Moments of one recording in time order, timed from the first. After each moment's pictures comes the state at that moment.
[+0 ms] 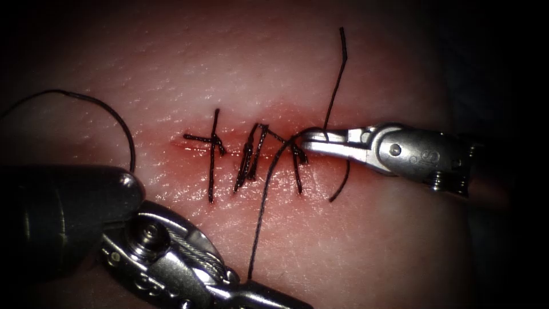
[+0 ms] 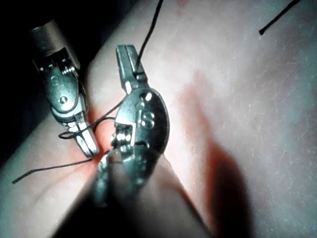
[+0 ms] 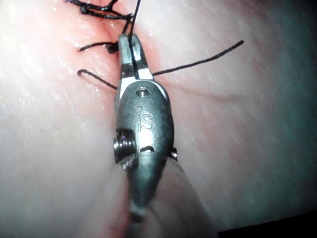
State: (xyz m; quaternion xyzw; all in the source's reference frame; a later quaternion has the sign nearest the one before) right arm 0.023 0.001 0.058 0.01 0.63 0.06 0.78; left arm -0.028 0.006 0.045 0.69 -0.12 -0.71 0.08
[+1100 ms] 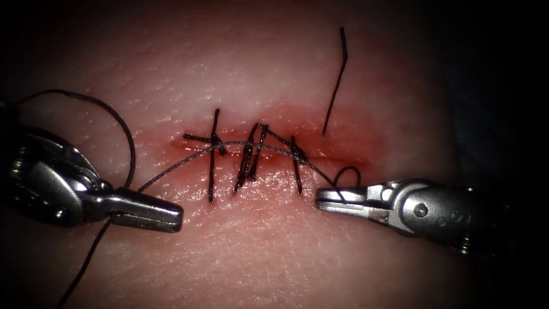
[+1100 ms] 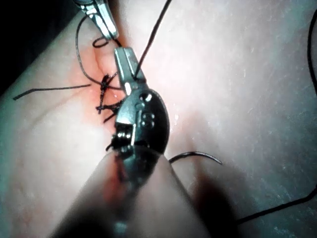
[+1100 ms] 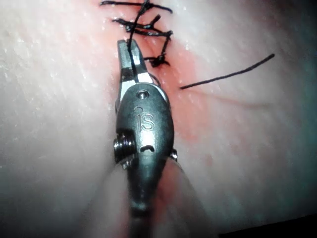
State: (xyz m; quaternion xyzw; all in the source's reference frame) right arm 0.022 -0.004 0.051 0.02 0.62 0.08 0.78; left arm -0.018 0.010 0.049 0.65 -0.16 -0.74 0.04
